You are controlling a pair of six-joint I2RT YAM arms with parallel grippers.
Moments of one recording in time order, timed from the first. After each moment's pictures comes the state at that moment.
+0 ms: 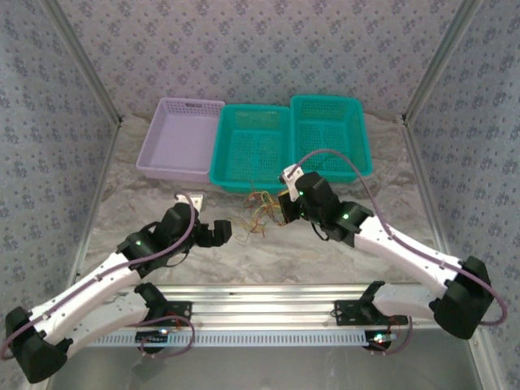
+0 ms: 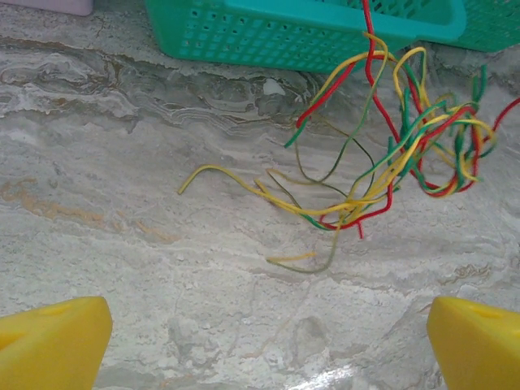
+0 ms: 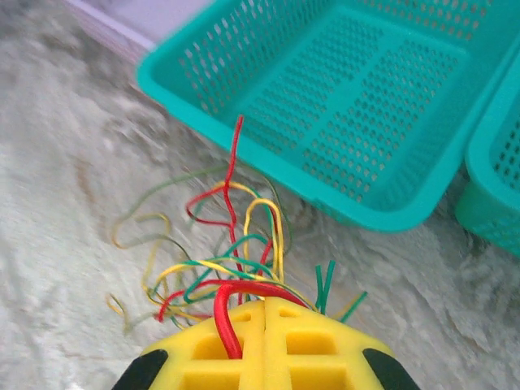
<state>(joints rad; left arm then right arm) -0.79 0.78 0.66 -0.60 -0.13 -0.65 0.80 1.15 0.91 -0.35 0.10 0.17</state>
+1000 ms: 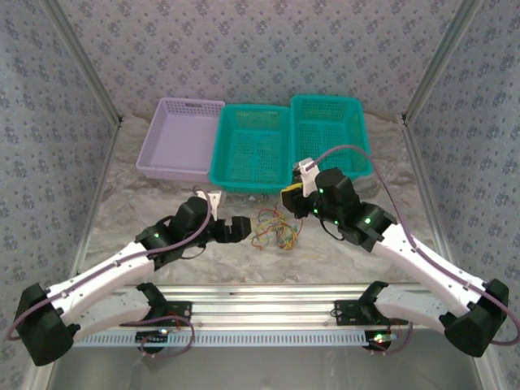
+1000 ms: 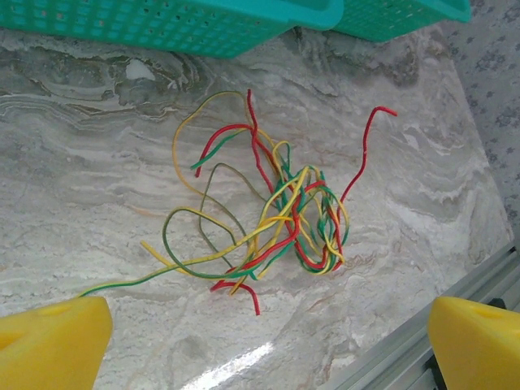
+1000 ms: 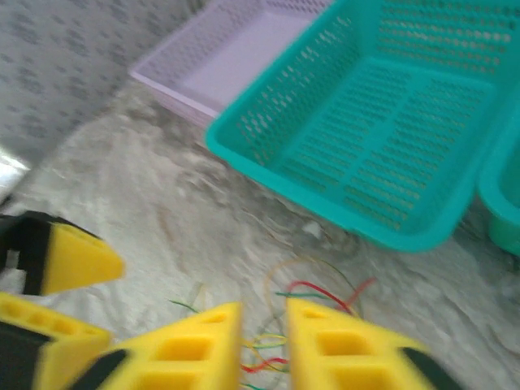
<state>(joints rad) -0.83 0.95 0.65 -0.35 0.06 -0.74 0.75 1.03 0.93 -0.41 -0.01 0.29</state>
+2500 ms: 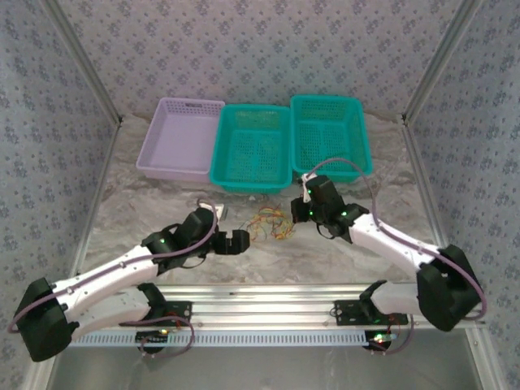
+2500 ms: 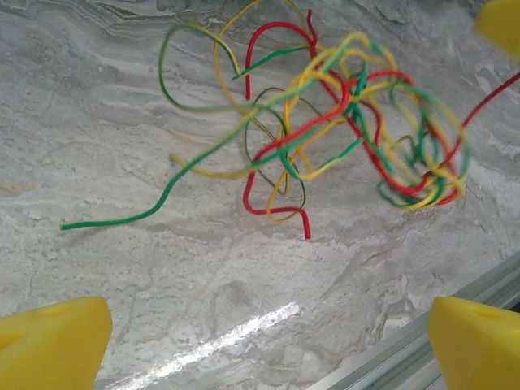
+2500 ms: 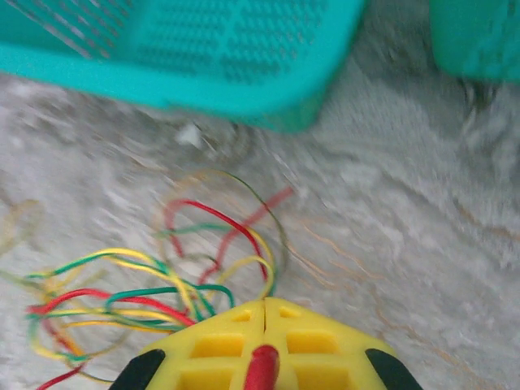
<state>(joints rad) -0.89 0.95 0.57 -0.39 0.02 -0.76 0.62 1.24 0.75 -0.23 -0.02 0.41</state>
